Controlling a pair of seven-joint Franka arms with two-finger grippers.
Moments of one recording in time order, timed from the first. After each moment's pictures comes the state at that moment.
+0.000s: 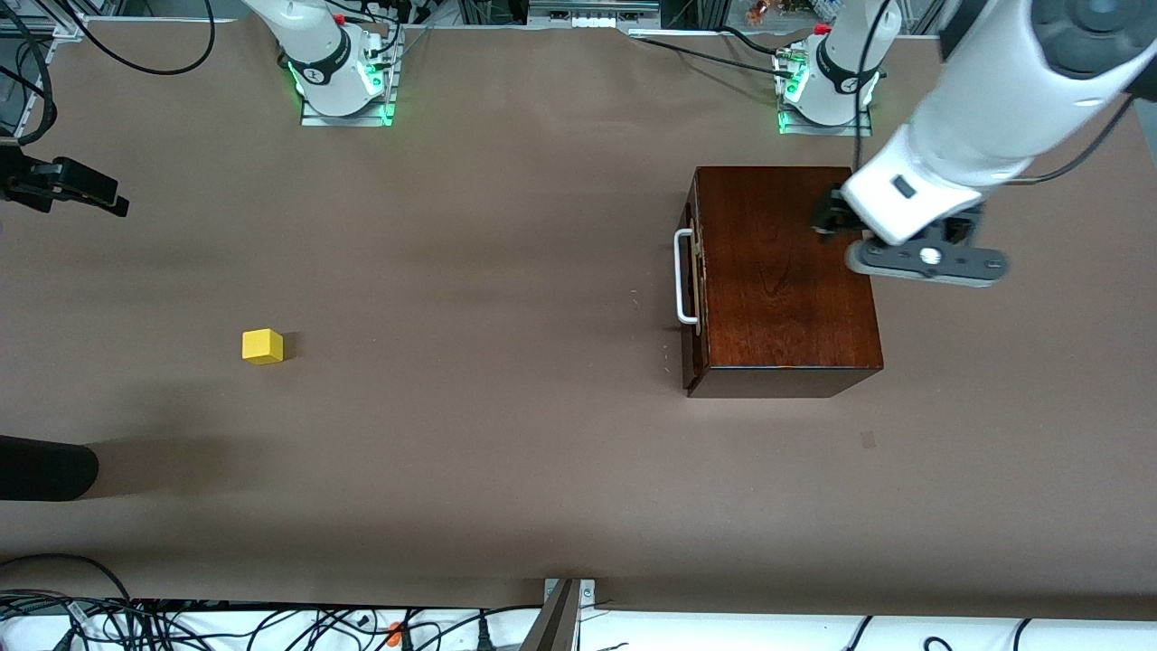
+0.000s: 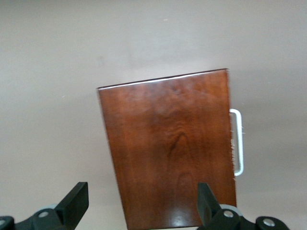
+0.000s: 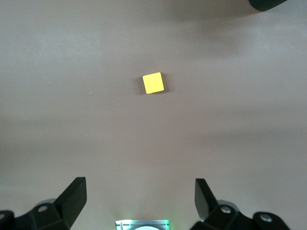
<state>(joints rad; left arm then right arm) -0.12 0.28 -0.24 -1.21 0.12 1.35 -0.25 -0.06 0.02 -0.04 -1.59 0.01 1.50 -0.04</state>
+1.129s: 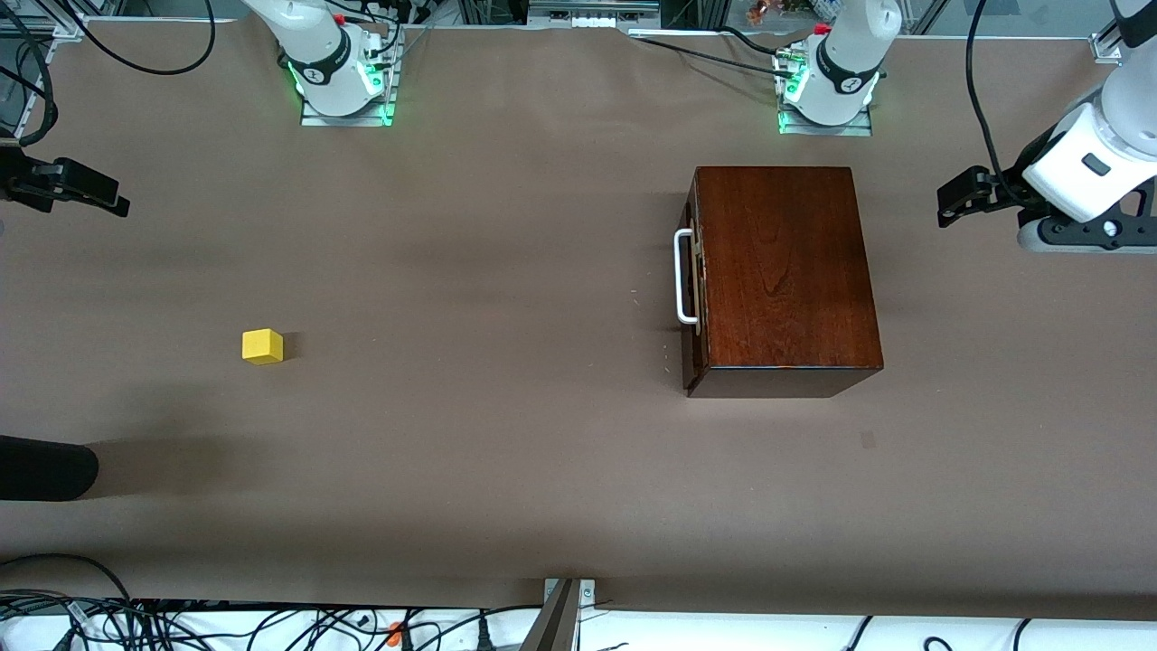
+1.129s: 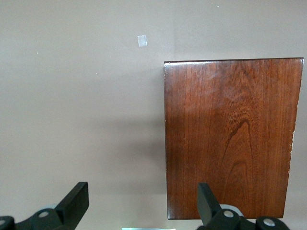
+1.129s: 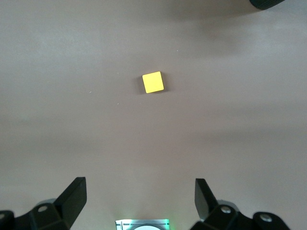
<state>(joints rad) -0.09 0.03 0.00 -1.58 0.02 1.49 -0.08 -0.06 0.02 -0.04 -1.59 0.01 1.50 -0.04</state>
